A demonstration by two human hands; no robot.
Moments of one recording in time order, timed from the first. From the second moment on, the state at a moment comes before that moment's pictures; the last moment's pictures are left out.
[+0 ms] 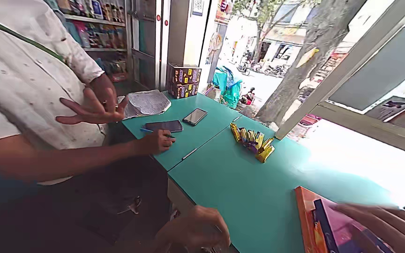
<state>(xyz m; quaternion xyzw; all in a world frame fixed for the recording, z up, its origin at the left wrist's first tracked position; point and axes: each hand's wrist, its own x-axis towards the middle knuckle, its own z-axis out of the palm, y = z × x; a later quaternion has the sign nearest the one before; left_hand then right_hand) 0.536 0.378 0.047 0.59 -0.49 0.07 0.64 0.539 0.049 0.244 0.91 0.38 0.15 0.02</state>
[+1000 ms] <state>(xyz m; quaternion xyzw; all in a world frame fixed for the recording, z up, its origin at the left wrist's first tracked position) 0.598 0.349 0.059 0.87 -0.13 0.11 0.47 0.657 0.161 0.136 0.89 0.39 -0.25 -0.01</state>
